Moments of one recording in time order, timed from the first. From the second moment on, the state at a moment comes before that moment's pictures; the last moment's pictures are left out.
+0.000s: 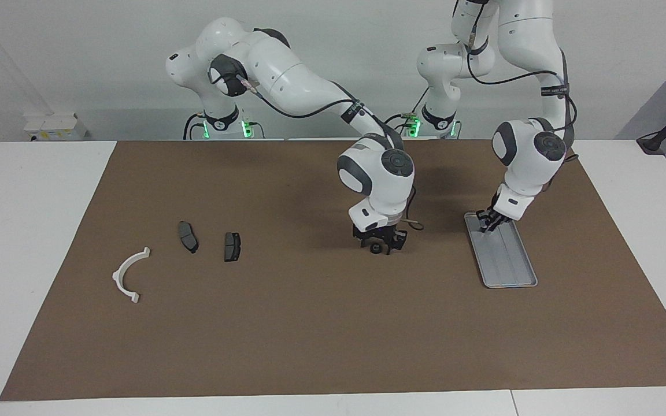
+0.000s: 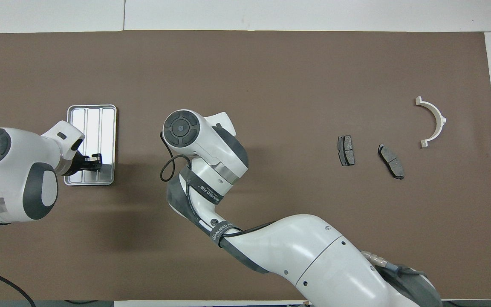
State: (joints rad) left arm -0.01 0.12 0.00 -2.29 -0.02 2.41 -0.10; right arm 0.67 0.87 0.10 -1.13 -0.14 2.02 1.15
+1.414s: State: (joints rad) left arm -0.48 0.32 -0.01 -1.83 -0.03 2.22 -0.87; right arm 0.08 0.62 0.11 -1.16 -0.13 1.80 -0.02
